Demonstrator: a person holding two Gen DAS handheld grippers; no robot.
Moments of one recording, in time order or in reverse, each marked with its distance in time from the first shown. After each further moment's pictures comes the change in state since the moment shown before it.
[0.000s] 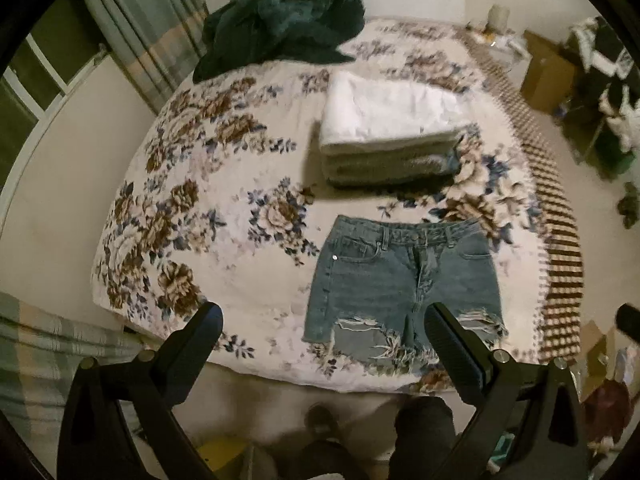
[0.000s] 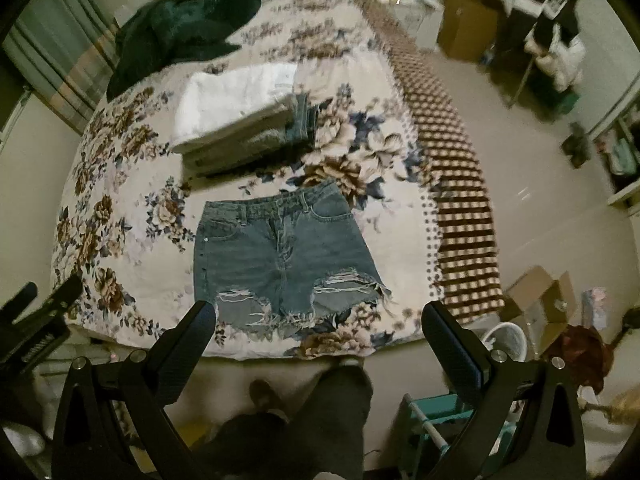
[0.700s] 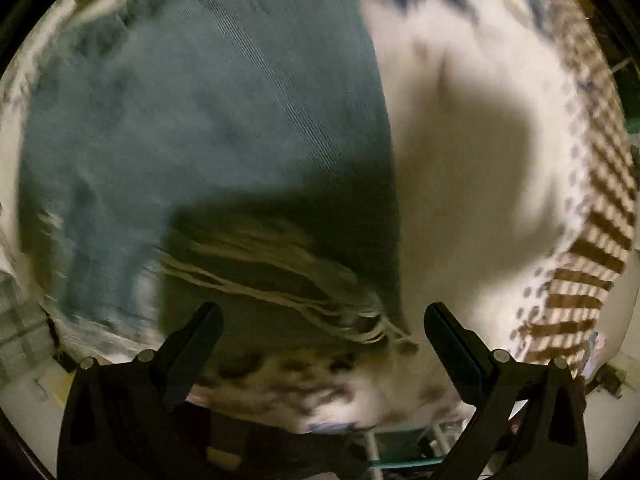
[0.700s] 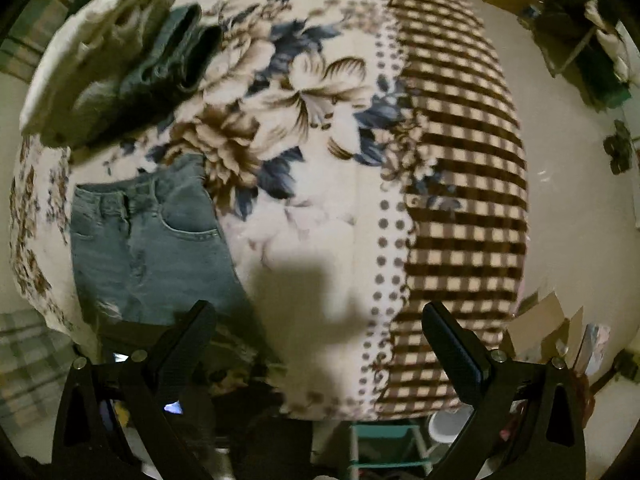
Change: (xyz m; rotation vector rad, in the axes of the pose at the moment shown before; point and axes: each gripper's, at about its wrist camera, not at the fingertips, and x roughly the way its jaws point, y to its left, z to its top) left arm 0.312 -0.326 -0.113 -0.059 0.507 -0.169; right arm 0.326 -0.185 0.108 -0.119 0.257 -0.011
